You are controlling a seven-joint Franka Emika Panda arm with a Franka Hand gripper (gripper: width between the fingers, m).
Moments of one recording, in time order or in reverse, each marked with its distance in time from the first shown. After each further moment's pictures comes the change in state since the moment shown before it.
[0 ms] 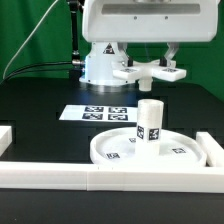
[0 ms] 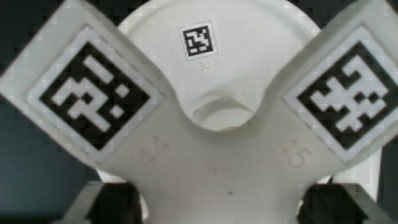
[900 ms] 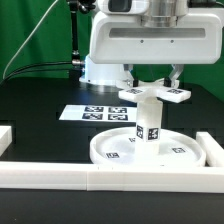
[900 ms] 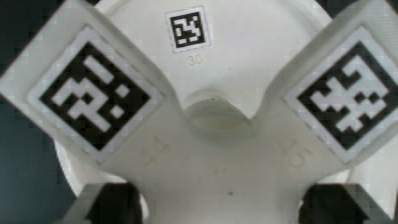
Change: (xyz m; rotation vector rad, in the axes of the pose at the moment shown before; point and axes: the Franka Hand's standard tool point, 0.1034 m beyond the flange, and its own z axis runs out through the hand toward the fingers) arm 0.004 -0.006 0.025 -0.011 -0.001 -0.014
